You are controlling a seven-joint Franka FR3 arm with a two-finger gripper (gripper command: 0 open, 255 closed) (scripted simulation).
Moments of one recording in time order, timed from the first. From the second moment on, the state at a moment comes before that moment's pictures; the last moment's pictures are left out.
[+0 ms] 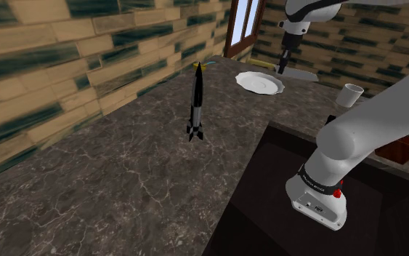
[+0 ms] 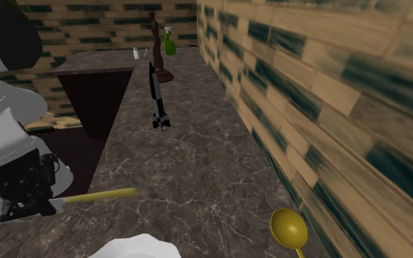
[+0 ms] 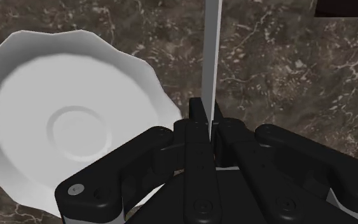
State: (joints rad) arm -0.33 -0.35 -0.29 -2.29 -0.13 1.94 -0.78
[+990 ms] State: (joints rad) arm -0.49 -0.45 -0.54 -2.34 -0.27 1.93 -1.11
